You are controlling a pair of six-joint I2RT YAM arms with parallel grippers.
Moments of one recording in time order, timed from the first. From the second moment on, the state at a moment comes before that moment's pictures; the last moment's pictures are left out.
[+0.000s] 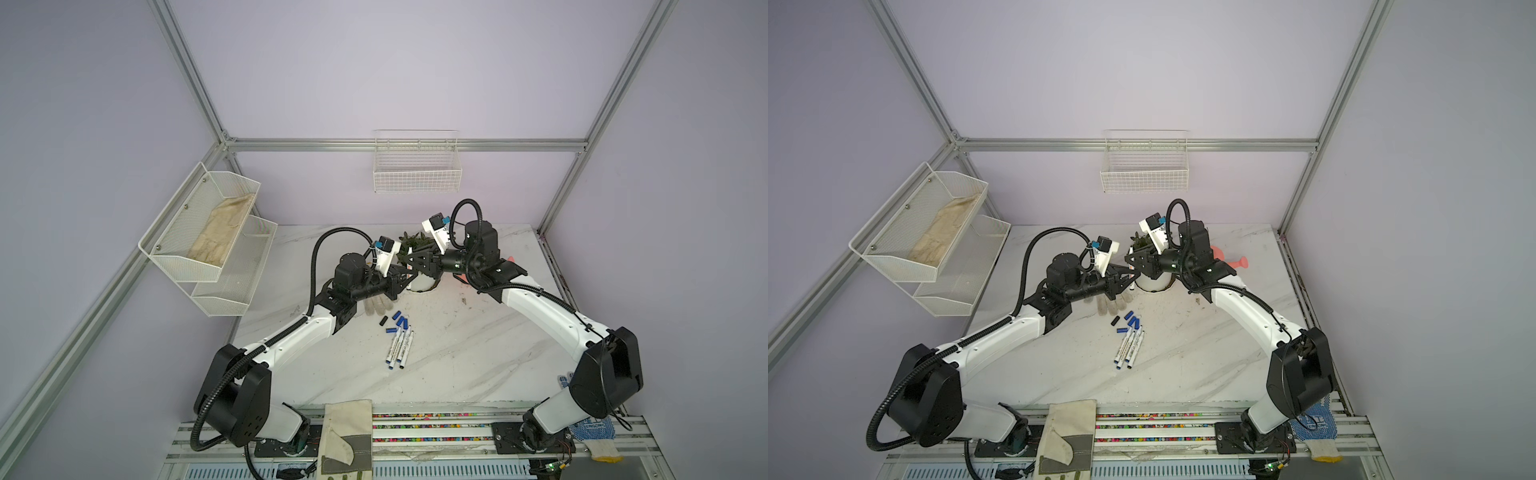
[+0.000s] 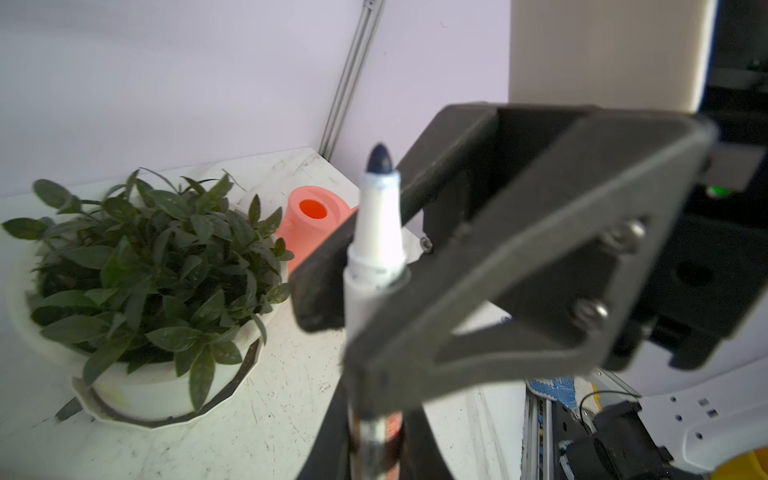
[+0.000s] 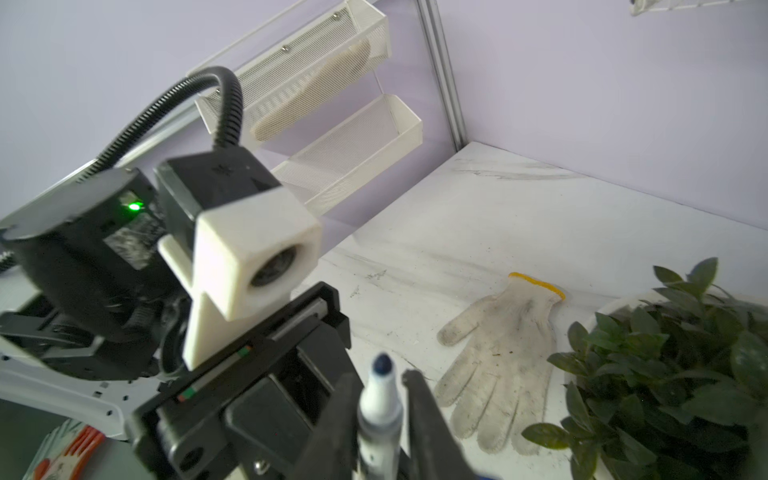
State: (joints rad) left arm -0.50 1.42 0.98 0.27 0.46 -0.36; right arm 0.52 1.57 1.33 -0.09 -0.69 0.19
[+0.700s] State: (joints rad) left arm -0.47 1.21 0.65 0.07 -0.30 -0.63; right arm 0.74 1.92 1.43 -0.49 -0.24 0.03
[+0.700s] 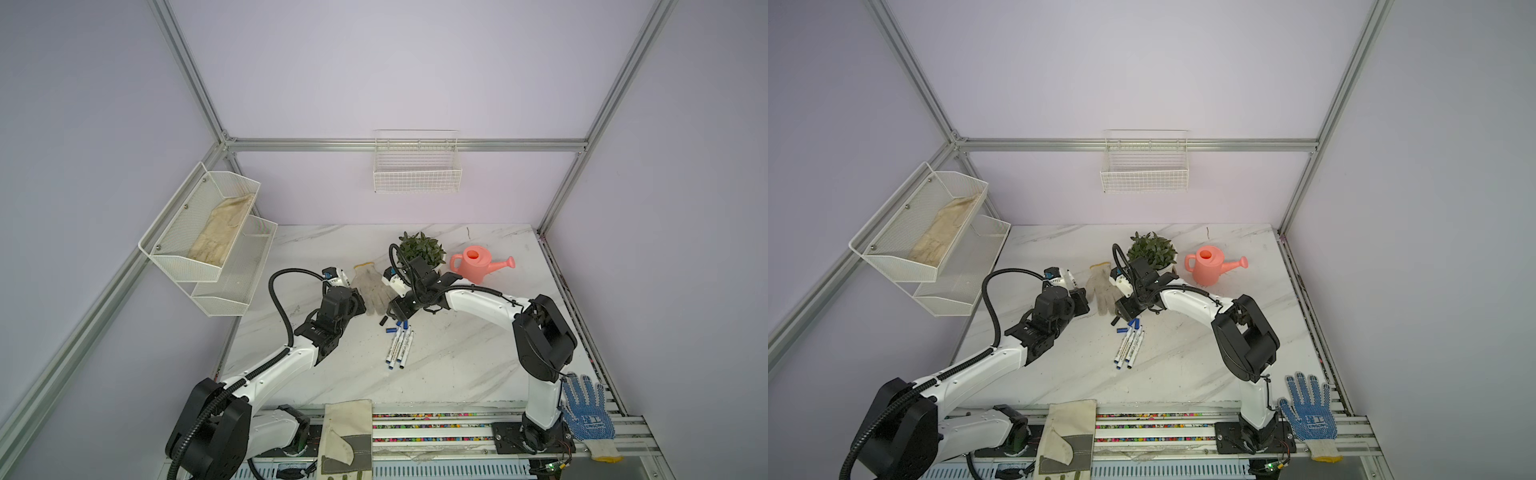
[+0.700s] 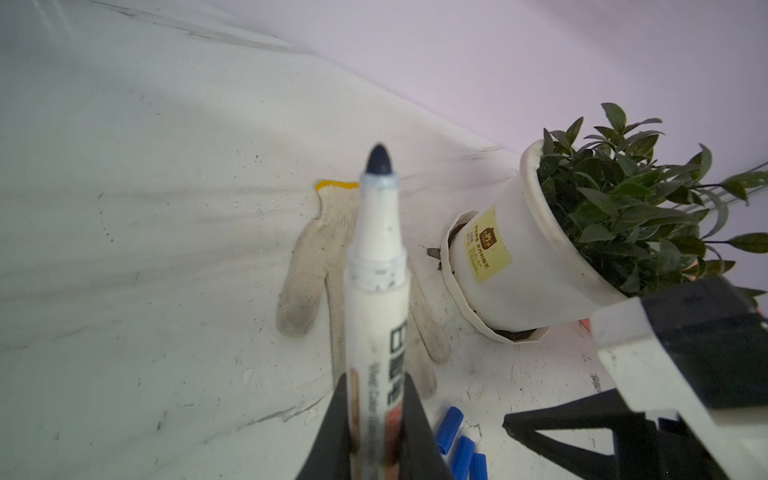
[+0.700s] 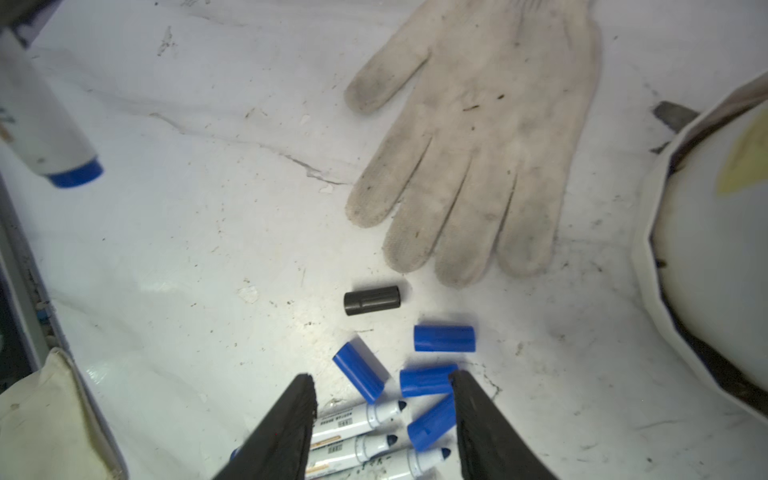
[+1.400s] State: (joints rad) left arm -0.47 1.18 0.61 0.04 -0.30 -0.59; right arm 0.74 1.99 1.38 -0.55 -0.12 0.10
